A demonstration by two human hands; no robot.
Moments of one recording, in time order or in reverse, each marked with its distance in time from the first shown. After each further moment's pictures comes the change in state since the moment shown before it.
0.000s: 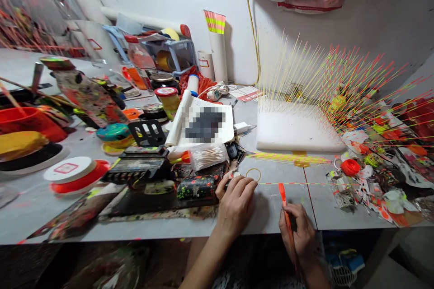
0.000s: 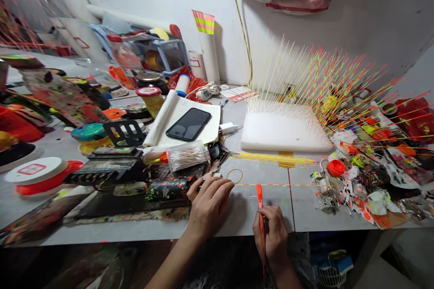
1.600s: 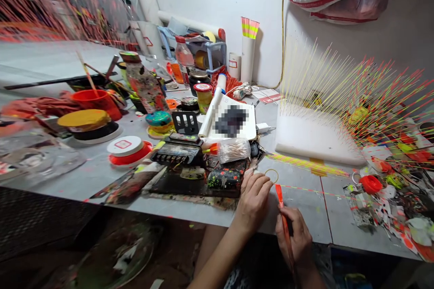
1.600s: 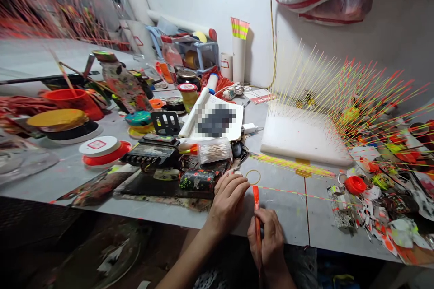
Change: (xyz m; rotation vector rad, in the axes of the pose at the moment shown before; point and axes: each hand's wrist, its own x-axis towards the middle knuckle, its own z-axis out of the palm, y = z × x) left_hand -0.013 -0.005 0.005 -0.042 0.075 -0.039; right_hand -0.004 -0.020 0.029 0.105 -0.119 -0.048
